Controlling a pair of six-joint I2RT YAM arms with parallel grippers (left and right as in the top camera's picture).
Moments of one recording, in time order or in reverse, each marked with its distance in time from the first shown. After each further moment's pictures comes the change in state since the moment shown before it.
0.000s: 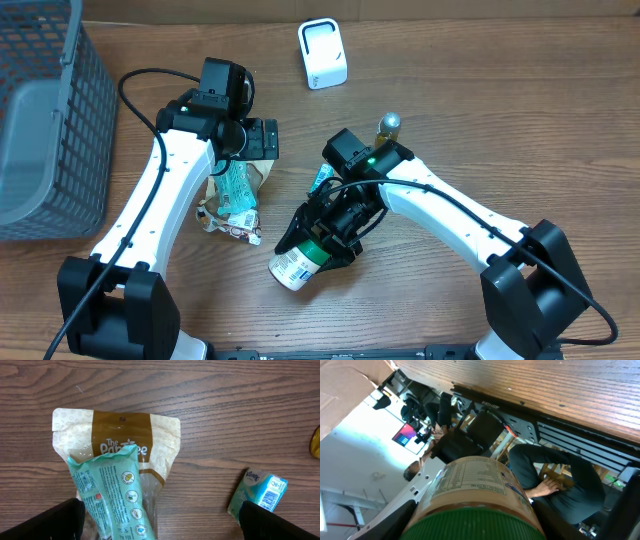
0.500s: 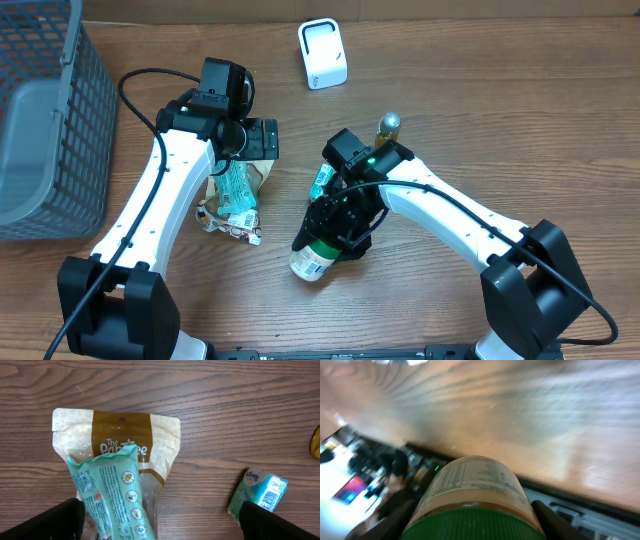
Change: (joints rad) left arm 0.000 0.000 0.000 0.000 0.000 0.000; right arm 0.000 0.000 0.000 0.002 0.374 -0.001
